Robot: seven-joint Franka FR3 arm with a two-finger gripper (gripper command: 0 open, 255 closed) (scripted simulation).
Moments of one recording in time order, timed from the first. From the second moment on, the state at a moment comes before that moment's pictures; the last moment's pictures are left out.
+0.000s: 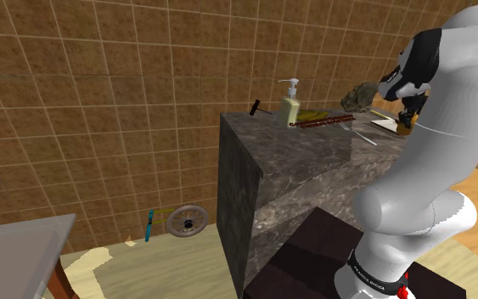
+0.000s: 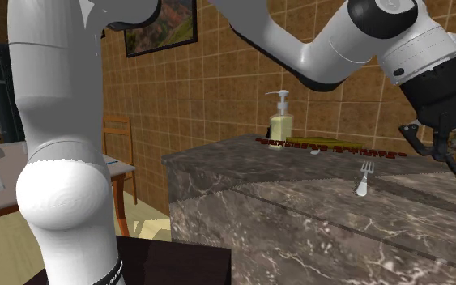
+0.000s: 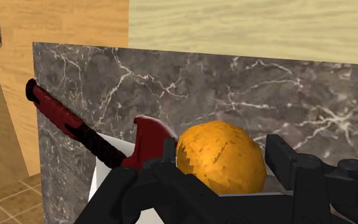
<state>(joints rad) -0.76 0.08 -0.61 -1.91 -0.51 2.34 -0.65</state>
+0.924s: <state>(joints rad) -0.78 0.14 -0.62 -2.00 -0.53 2.48 -0.59</state>
